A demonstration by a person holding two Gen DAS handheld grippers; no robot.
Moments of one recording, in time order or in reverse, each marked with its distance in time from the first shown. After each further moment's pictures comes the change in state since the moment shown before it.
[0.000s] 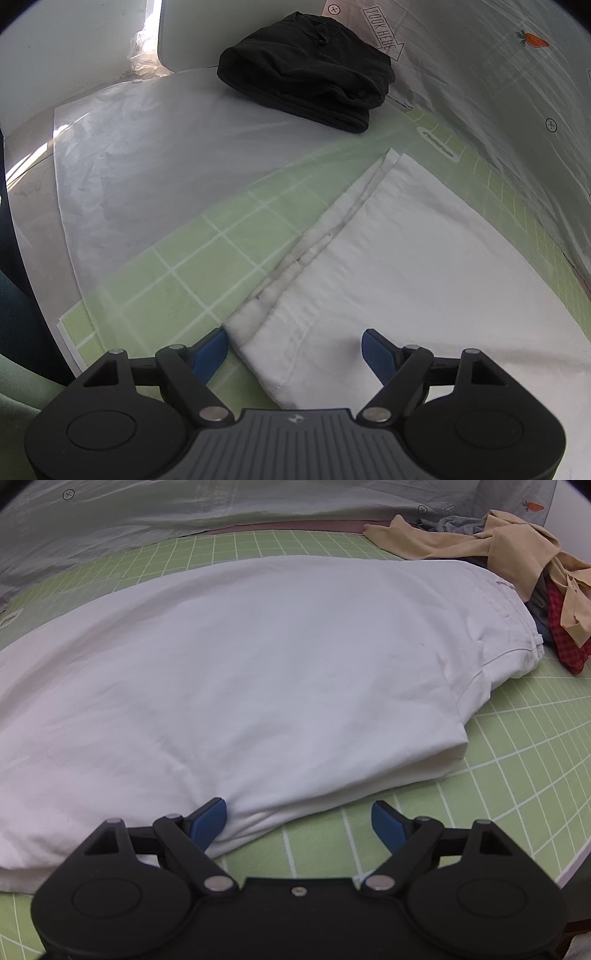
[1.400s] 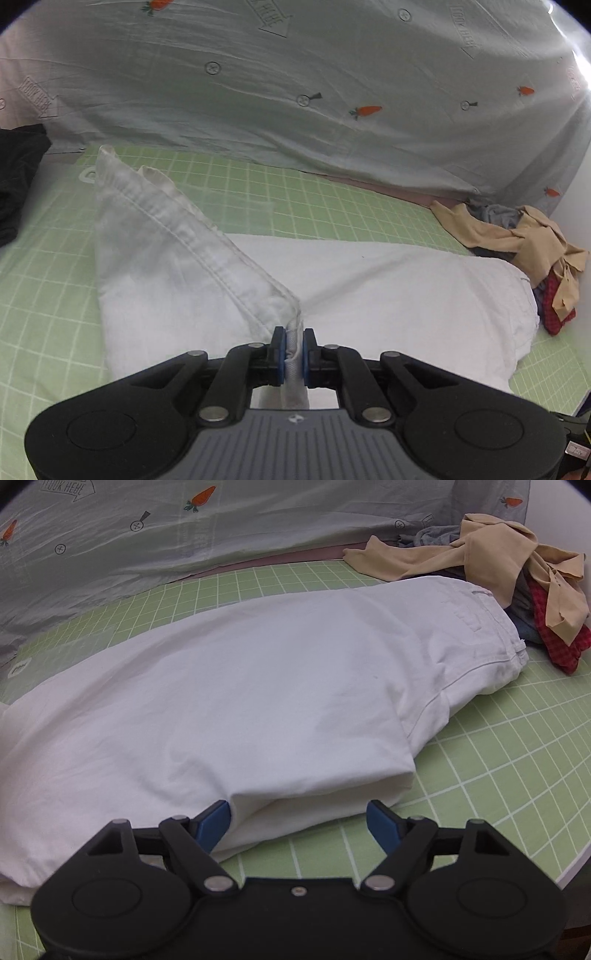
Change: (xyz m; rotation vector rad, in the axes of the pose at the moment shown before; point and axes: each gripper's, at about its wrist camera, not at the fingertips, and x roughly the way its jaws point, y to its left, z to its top) left arm -0.063 -0.243 -0.052 0.635 0.031 -0.541; right arm -0.024 -0.051 0.013 0.064 -0.083 0.074
